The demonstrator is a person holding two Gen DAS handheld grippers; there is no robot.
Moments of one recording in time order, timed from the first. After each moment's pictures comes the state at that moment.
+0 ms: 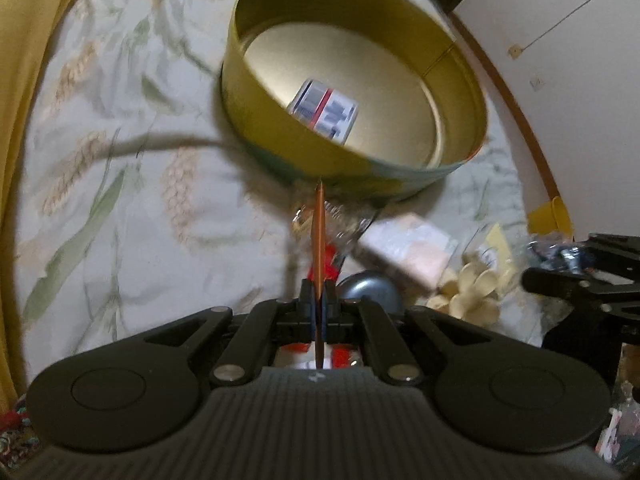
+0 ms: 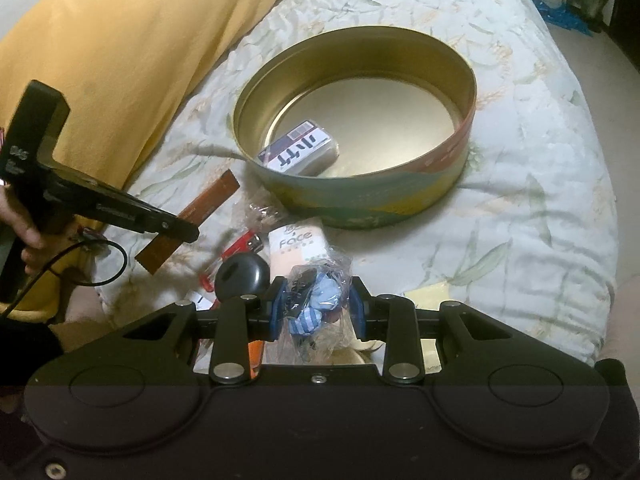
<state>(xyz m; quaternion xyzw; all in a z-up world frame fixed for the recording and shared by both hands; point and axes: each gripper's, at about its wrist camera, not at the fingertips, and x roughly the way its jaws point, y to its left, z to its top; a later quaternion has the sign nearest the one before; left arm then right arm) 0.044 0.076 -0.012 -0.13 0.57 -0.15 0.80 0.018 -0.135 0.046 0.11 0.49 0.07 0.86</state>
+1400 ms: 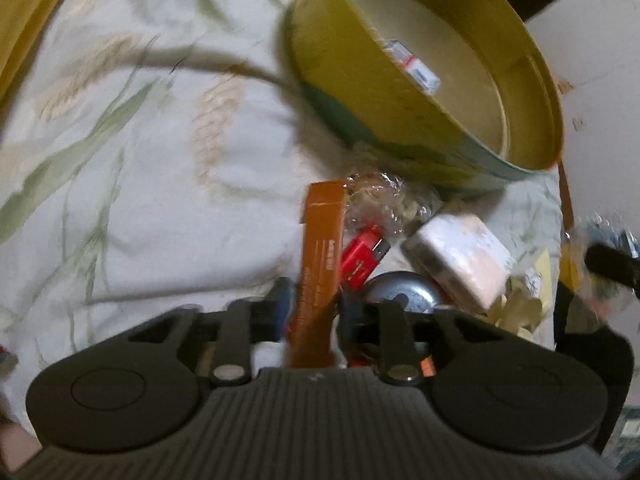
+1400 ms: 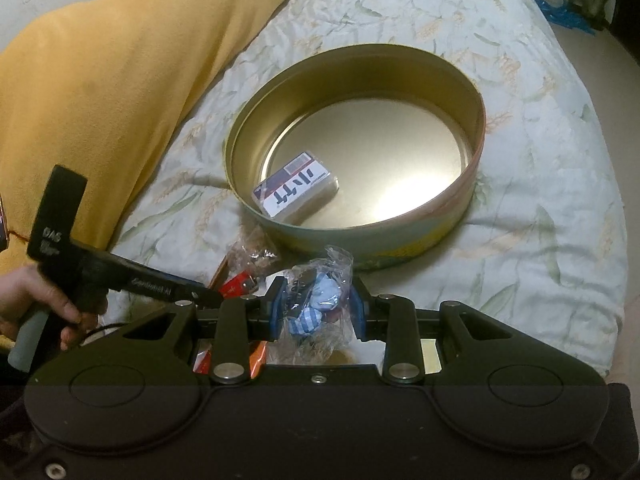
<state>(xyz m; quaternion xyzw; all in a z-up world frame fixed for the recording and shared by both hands) 0.043 0.093 -0.070 -0.22 0.61 -0.08 0.76 0.058 -0.145 0.049 0.12 0.49 0.08 0.86</state>
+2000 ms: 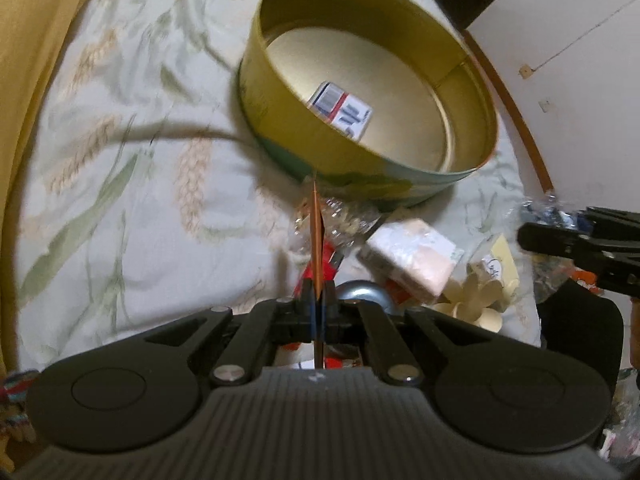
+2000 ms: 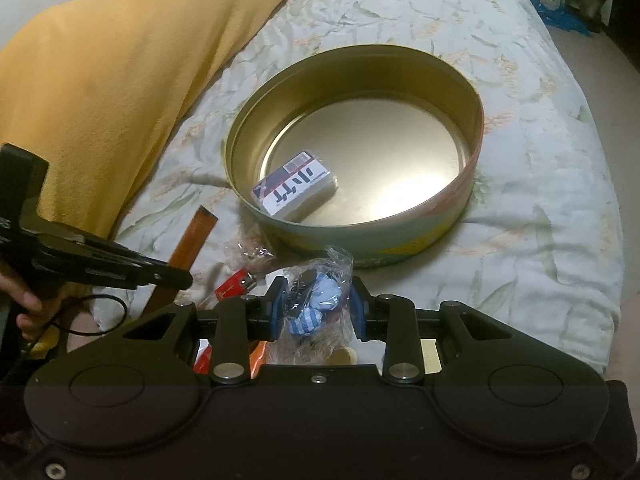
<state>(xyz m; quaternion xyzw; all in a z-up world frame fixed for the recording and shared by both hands) 0.035 0.087 -0.015 -0.15 0.56 -0.13 0.80 0.055 -0.141 0.051 0.12 0.49 0.08 0.86</state>
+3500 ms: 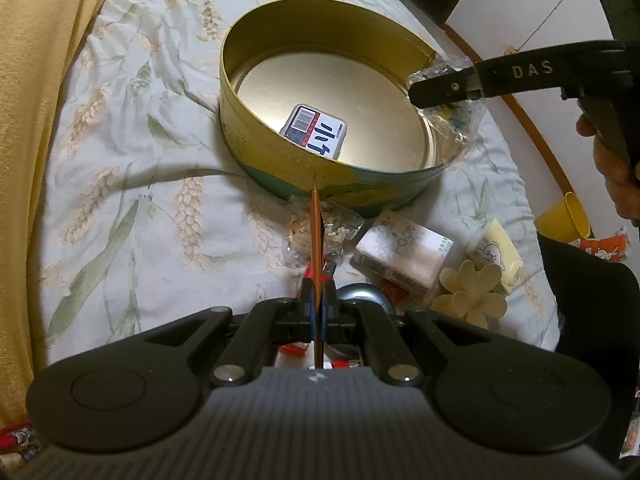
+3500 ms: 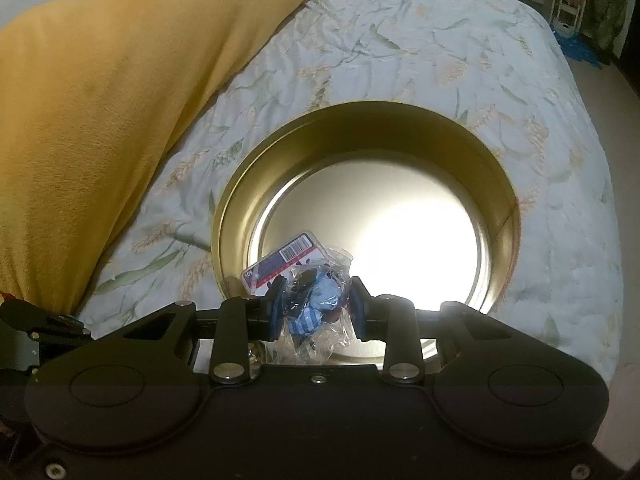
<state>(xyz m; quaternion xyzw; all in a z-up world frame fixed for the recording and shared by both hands) 0.025 0.070 0.002 -0.08 0.53 -0.14 0.83 0.162 -0.124 0.066 0.07 0.49 0.09 0.87</state>
